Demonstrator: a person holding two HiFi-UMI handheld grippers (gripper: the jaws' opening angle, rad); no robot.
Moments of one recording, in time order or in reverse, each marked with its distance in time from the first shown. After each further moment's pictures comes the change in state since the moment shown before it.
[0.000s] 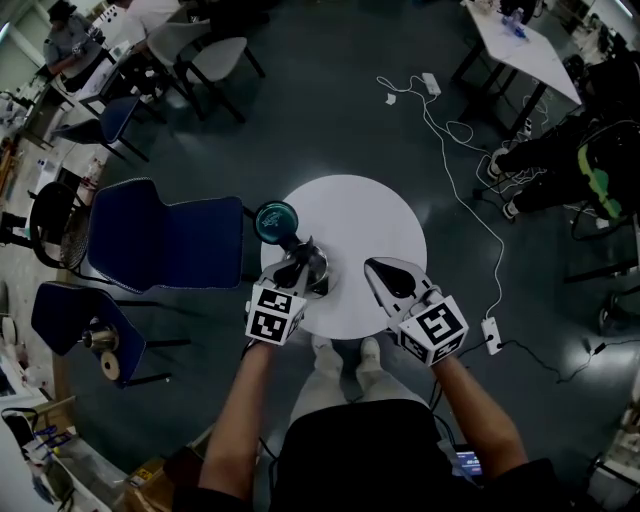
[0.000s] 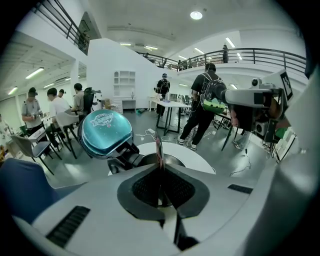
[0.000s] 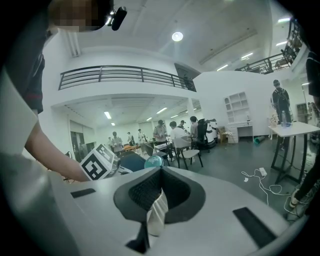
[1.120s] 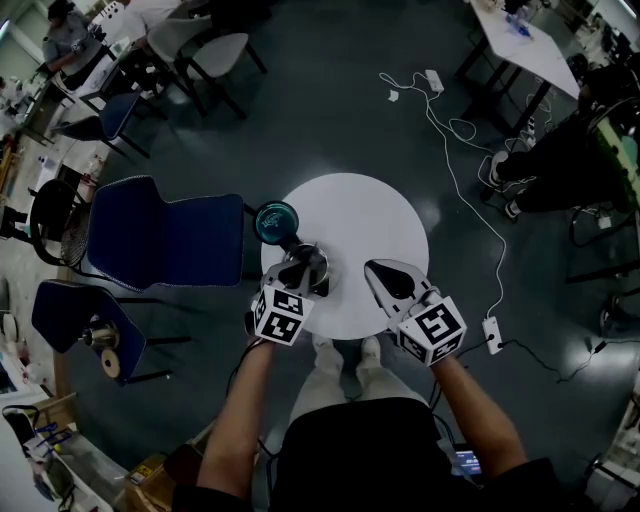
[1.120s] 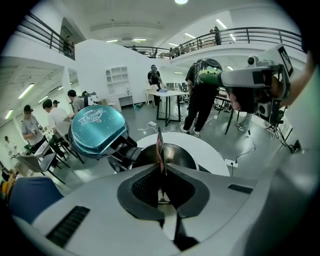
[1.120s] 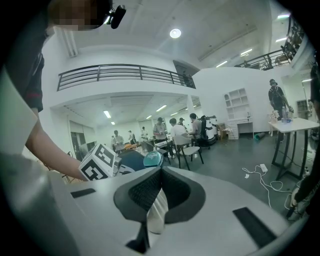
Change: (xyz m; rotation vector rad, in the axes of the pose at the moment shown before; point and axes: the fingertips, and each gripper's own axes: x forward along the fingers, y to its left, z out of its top) left arm 0.017 0.000 -0.011 0.137 0.105 0.050; right arm 0.006 -0.010 -0.012 0.019 0.029 0.009
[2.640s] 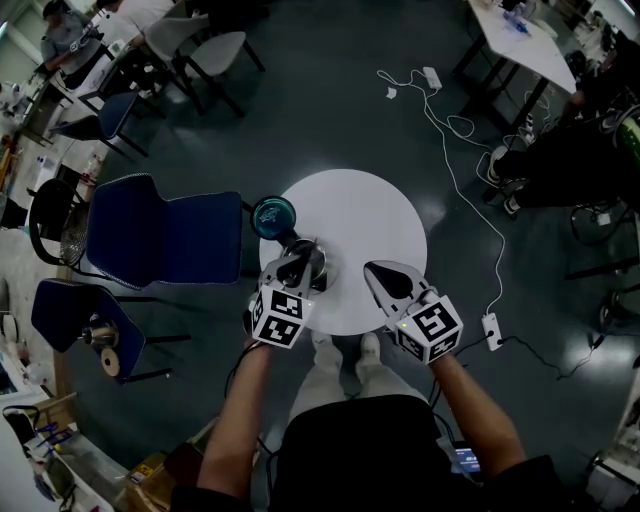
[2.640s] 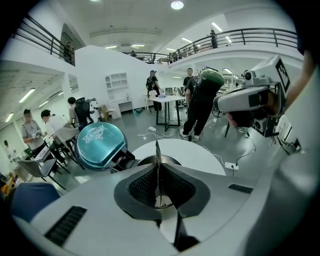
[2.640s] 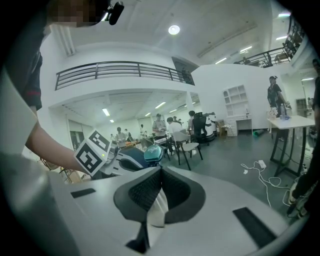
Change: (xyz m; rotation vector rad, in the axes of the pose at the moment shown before) left arm -0.019 -0.011 0.021 0.023 -0.057 0.007; right arm -0.008 0.002 -0.018 0.013 0.036 -0.008
